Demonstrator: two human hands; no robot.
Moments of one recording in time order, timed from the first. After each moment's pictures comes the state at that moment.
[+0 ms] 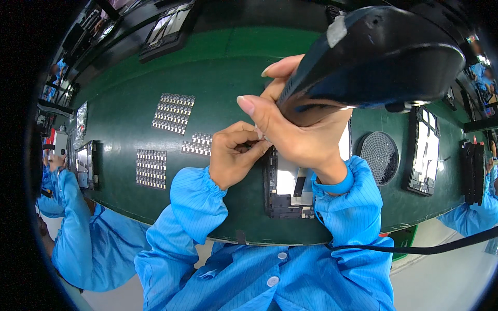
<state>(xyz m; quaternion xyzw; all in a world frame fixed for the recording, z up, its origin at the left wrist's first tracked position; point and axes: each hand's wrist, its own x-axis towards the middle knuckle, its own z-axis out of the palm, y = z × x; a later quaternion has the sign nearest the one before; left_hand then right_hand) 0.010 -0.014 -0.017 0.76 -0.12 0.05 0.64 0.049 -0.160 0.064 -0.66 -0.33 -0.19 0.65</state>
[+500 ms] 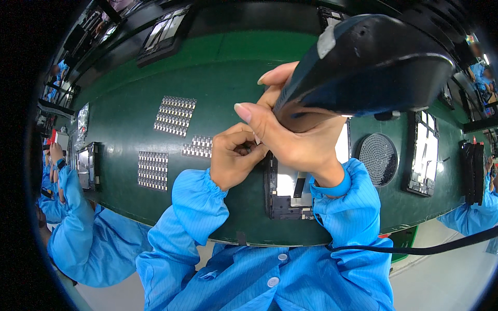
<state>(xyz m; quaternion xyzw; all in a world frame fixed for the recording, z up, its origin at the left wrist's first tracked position) 0.010 -0.012 -0.011 0.77 -0.12 0.05 0.62 0.044 -0.152 0.060 -0.61 -0.28 -0.19 0.72</state>
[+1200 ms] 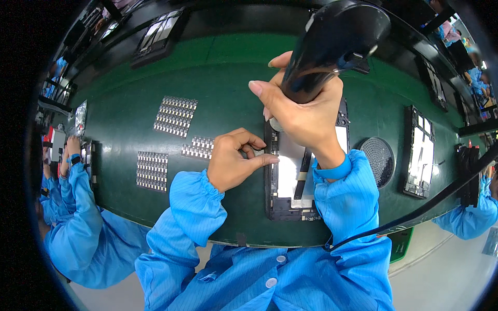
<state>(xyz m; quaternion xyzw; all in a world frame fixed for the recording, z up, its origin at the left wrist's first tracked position) 0.011 -0.004 -0.005 0.83 -0.11 -0.01 0.54 0.071 -0.149 0.061 -0.64 -0.22 -0.16 0.72</state>
